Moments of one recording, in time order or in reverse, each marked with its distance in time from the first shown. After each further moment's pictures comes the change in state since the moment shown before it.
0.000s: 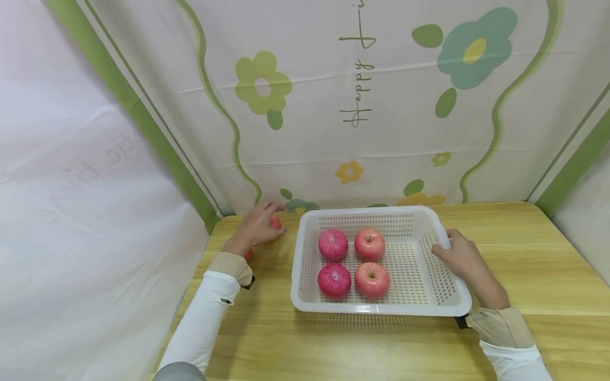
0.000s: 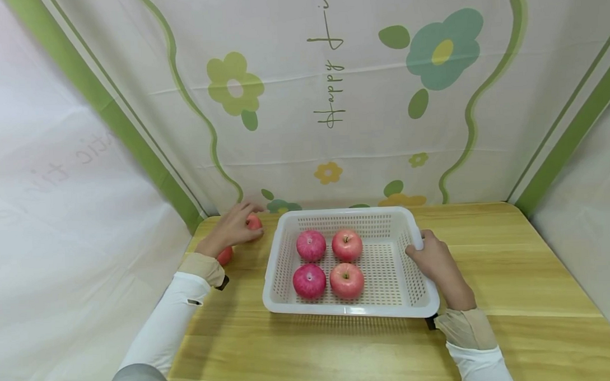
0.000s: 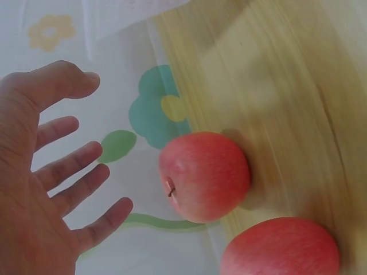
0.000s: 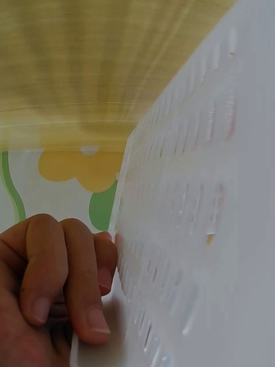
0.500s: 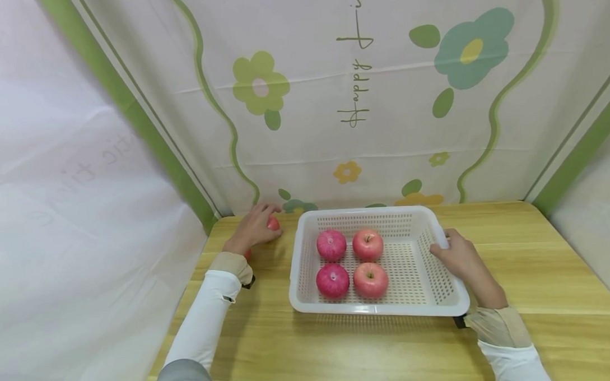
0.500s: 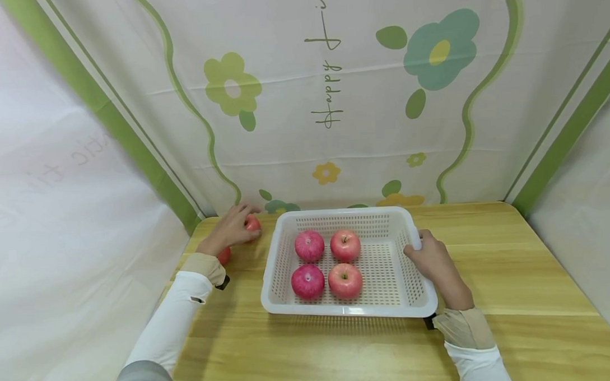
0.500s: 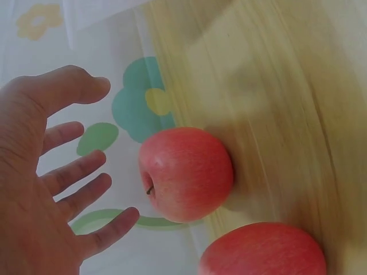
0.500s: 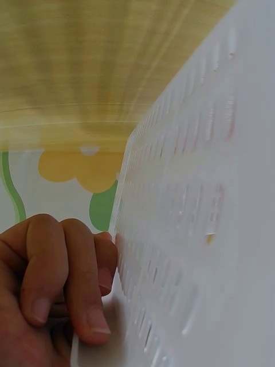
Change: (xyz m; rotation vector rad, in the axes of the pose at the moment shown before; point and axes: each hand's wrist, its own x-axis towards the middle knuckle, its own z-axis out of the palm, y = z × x) left_hand 0.003 -0.009 0.010 -0.012 -0.030 -0.070; right_hand 0.001 0.000 0.000 -0.007 0.006 0.005
